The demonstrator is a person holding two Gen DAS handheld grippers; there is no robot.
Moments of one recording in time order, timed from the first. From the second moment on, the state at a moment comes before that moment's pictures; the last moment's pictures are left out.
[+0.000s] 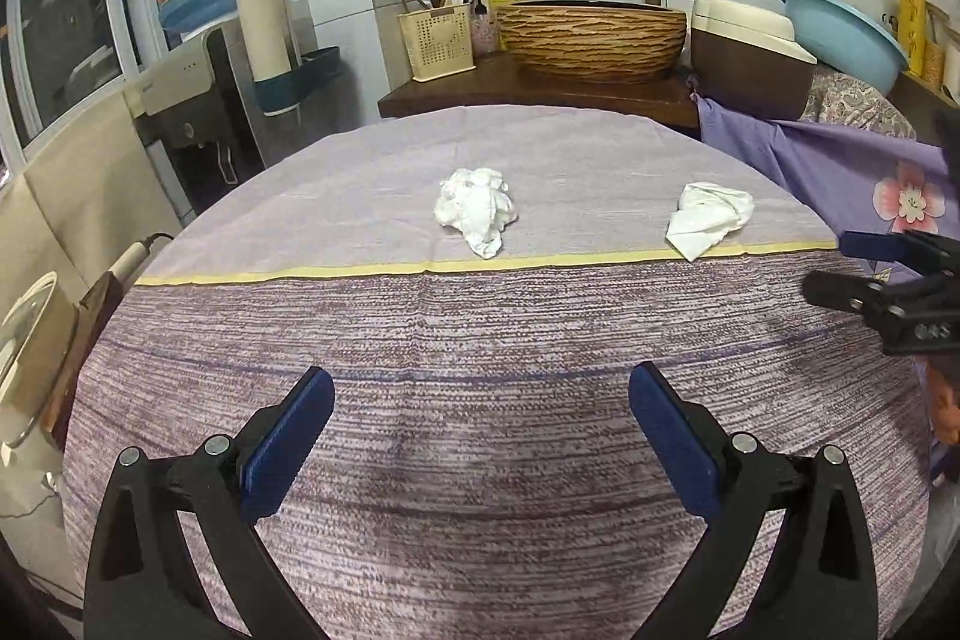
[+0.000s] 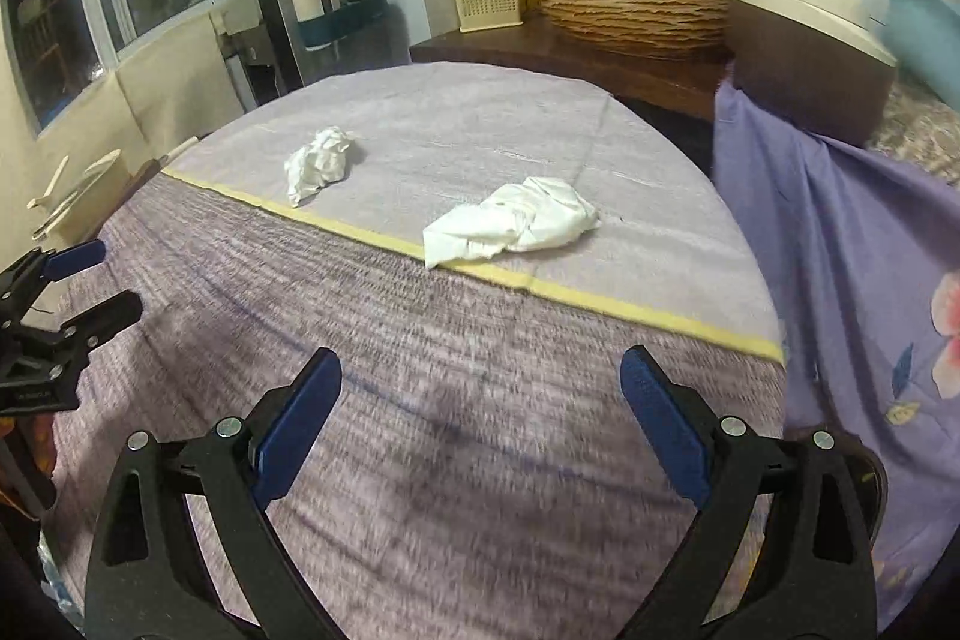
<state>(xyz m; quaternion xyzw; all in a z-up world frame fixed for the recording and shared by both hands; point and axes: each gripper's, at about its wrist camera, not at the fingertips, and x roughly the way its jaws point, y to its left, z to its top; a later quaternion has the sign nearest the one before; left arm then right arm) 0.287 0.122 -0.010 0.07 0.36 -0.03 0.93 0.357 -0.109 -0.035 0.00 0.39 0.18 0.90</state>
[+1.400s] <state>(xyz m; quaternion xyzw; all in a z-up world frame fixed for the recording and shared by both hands) 0.464 0.102 -0.054 0.06 0.43 0.02 0.90 0.377 -0.101 -0.016 -0.01 0.38 0.20 0.90</state>
